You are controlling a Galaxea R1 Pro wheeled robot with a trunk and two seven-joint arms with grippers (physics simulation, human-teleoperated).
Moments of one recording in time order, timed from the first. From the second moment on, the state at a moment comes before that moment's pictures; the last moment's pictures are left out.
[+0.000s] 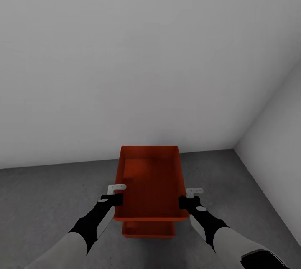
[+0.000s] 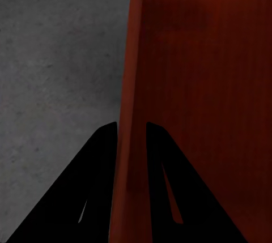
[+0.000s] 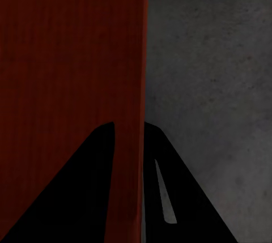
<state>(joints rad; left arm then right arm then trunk) -0.64 -0.06 -0.27 -0.56 0.33 0.25 0.27 -0.73 0.06 0.22 -0.21 -0.17 -0.09 -0.07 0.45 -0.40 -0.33</state>
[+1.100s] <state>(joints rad) -0.64 -0.05 -0.27 -0.56 0.33 0.25 0.27 -0.73 0.06 0.22 -0.21 -0.17 -0.09 -0.07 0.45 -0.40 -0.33</state>
